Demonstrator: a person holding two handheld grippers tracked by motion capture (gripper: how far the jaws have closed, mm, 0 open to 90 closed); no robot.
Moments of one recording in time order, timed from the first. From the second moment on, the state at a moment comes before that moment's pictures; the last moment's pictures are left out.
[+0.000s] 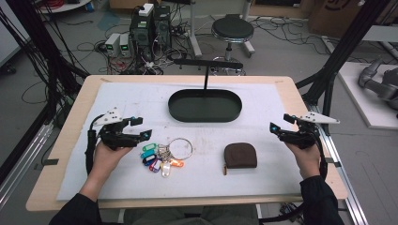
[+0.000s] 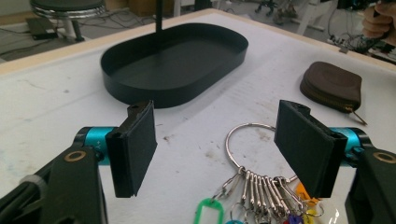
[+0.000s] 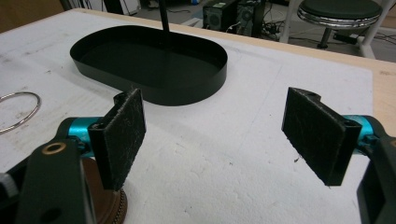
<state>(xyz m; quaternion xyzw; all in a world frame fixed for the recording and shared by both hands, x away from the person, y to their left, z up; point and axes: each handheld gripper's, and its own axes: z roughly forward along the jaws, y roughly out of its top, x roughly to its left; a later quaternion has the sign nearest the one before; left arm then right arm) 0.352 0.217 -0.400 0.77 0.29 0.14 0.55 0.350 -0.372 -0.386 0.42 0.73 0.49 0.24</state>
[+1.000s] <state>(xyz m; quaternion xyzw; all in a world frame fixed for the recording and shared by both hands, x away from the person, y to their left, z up) 0.383 0.135 -0.424 0.83 0.30 0.11 0.45 0.344 -0.378 -0.393 0.43 0.73 0.47 0.24</state>
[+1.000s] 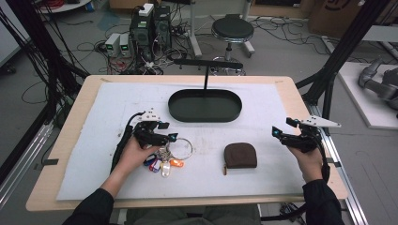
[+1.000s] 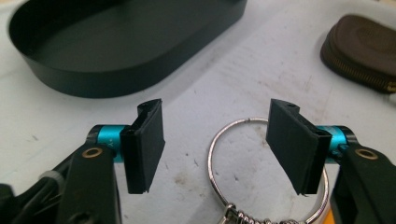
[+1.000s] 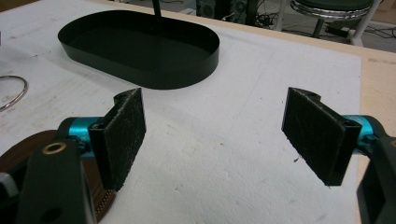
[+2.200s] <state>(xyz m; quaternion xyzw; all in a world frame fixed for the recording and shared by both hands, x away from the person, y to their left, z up) 0.383 0.122 -0.436 0.87 0.29 0.11 0.38 0.345 -0.378 -0.395 0.42 0.74 0.46 0.24</state>
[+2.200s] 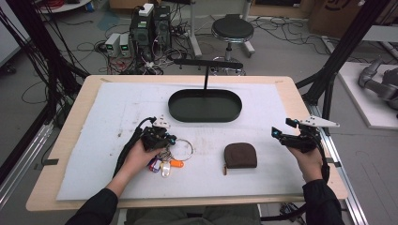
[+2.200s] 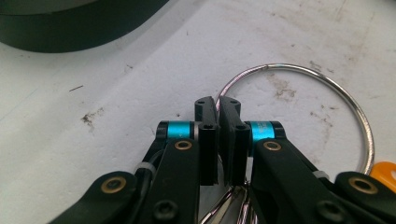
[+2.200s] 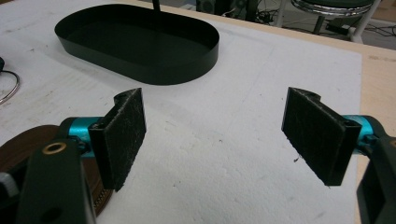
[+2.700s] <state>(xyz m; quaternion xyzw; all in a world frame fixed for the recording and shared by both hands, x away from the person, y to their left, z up) 0.360 0.136 -0.404 0.84 0.23 0.09 0.49 0.345 -0.379 -0.395 0.42 0.74 0.46 0.25</state>
